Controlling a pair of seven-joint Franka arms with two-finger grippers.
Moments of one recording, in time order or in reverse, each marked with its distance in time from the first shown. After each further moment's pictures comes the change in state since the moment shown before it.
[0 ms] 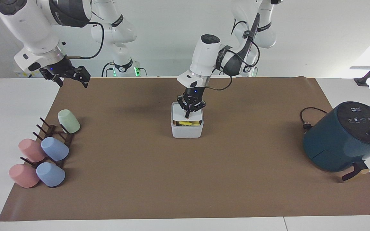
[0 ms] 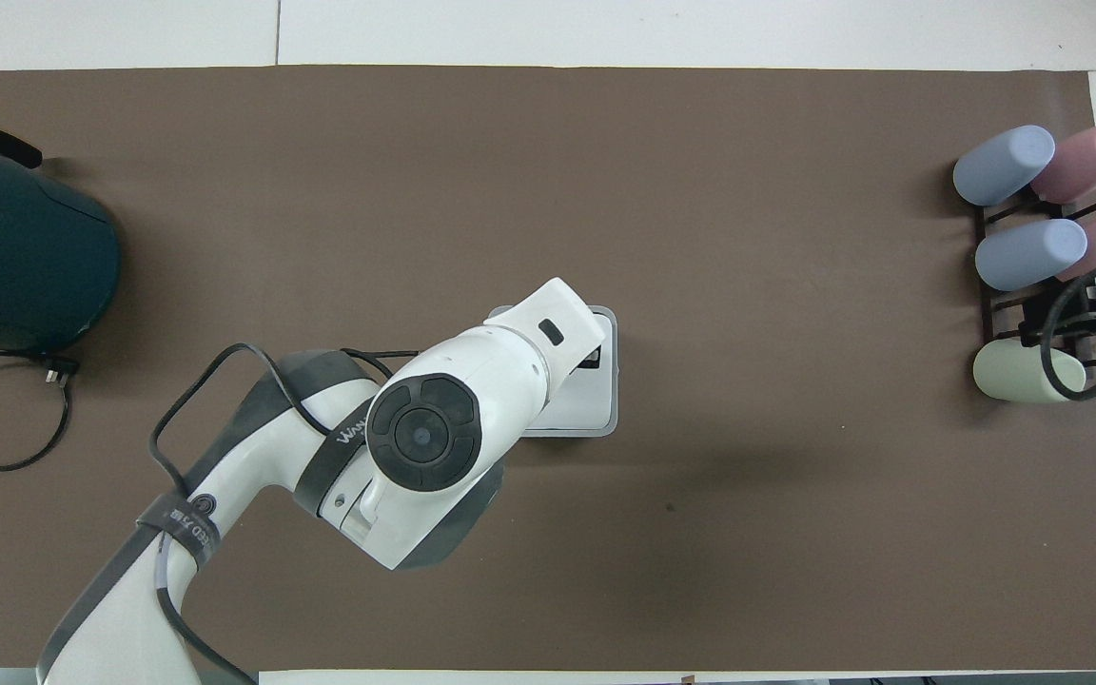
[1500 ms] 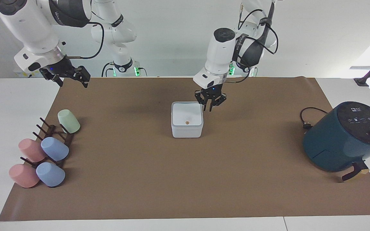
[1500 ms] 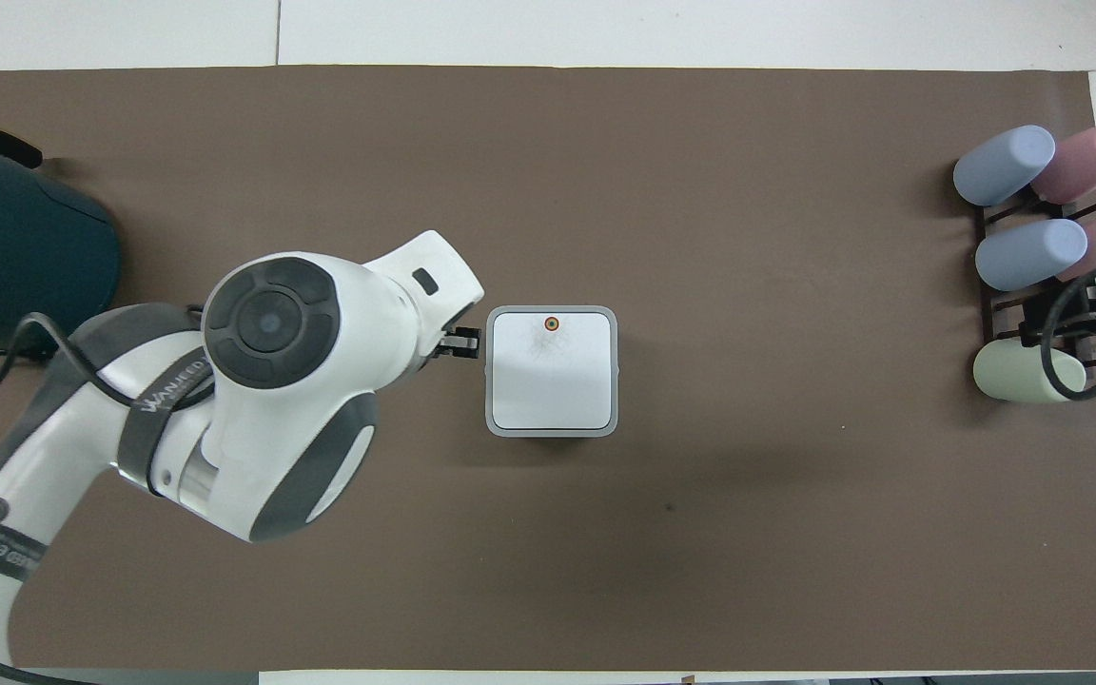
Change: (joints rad) left arm 0.237 -0.168 0.012 0.034 0.003 -0.505 0.208; right arm 0.000 0.000 0.000 0.000 0.000 0.000 0.000
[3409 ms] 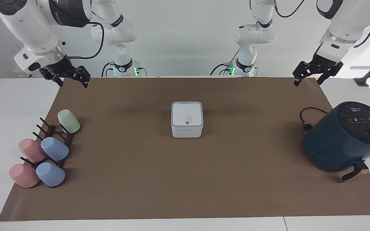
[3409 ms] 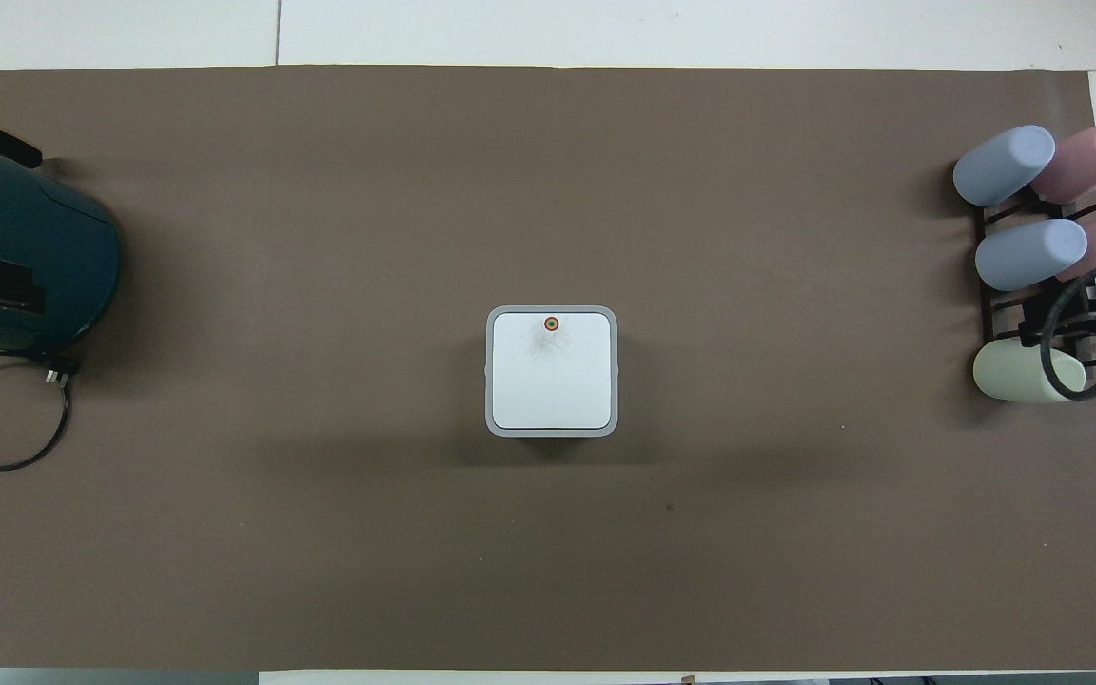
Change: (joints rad) left arm 0.461 -0.072 0.002 0.318 -0.007 -0.482 0.335; right arm 0.000 0.000 0.000 0.000 0.000 0.000 0.000
